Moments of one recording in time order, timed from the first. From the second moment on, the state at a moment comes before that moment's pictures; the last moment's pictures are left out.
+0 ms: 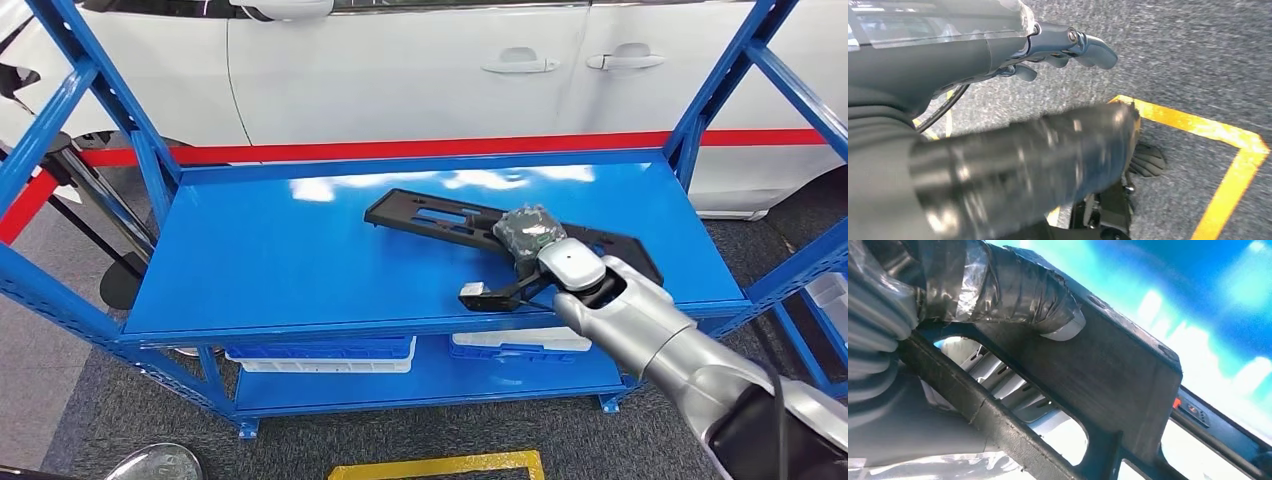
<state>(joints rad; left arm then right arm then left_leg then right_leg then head) -0.04 -0.13 0.82 -0.20 -0.48 0.06 -0.26 -1.00 -0.28 0.95 -0.88 1.06 0.13 -0.04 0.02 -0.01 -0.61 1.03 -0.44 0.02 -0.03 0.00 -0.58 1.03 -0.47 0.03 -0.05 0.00</state>
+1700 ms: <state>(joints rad) -0.05 -0.13 0.91 -0.20 -0.50 0.05 -0.33 -1.33 -0.51 0.95 -1.26 0.96 0.35 -0.02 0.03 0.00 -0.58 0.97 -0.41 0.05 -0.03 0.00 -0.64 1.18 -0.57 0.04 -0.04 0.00</state>
